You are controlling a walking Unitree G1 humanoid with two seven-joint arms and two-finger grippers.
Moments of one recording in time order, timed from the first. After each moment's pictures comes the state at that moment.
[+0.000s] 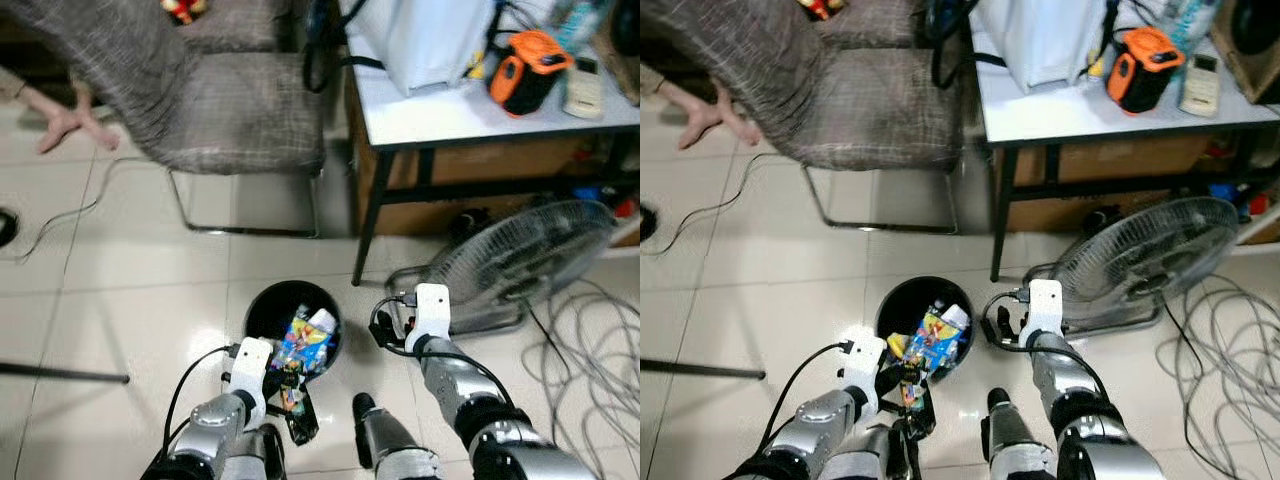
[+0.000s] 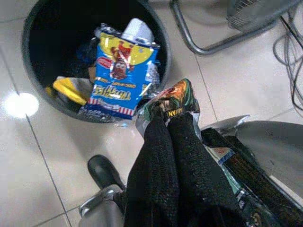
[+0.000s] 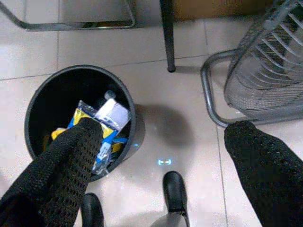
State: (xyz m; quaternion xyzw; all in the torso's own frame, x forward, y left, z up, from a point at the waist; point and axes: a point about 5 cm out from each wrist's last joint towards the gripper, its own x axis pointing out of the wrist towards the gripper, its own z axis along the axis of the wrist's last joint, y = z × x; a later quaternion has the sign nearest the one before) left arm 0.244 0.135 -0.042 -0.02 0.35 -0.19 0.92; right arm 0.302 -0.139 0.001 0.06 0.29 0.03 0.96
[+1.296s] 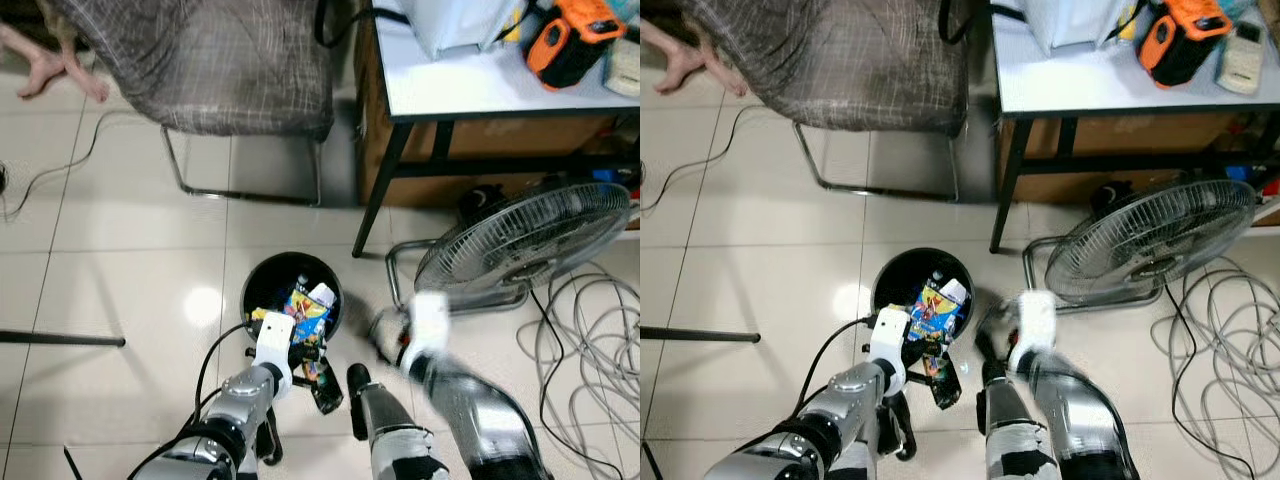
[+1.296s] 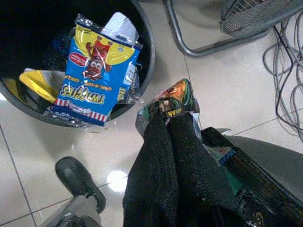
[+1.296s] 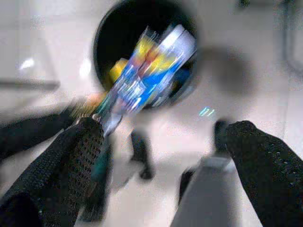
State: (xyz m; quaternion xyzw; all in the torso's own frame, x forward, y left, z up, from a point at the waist) left arm 0.274 0.098 -0.023 -0.03 0.32 -0.18 0.93; right arm 0.253 -0.119 0.024 0.12 0.34 0.17 0.92
